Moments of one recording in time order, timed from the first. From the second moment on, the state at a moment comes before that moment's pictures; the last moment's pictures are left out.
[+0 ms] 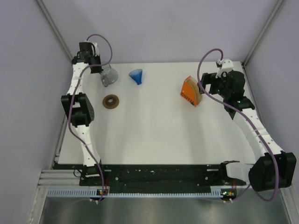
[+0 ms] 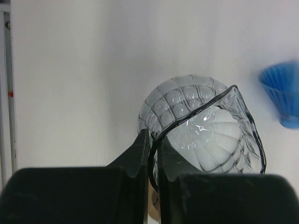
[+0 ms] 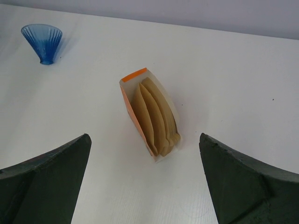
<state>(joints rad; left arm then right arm) 0.10 2.34 2.28 -0.74 0.05 -0.08 0.14 1.21 1.02 -0.12 -0.15 0.04</state>
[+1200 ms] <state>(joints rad) -0.55 1.94 1.52 -0.63 0.38 0.65 0.14 1.30 1.02 -0.17 -0.16 0.02</state>
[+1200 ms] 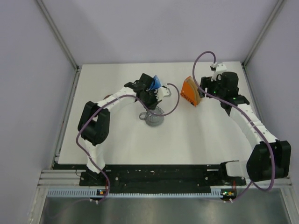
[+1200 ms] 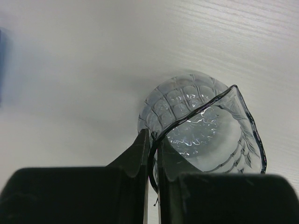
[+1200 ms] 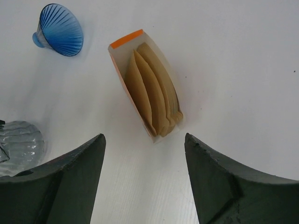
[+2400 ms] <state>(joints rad) -0.18 2.03 1.90 -0.70 0.09 0.12 0.21 1.35 1.18 -0.26 -0.29 0.05</state>
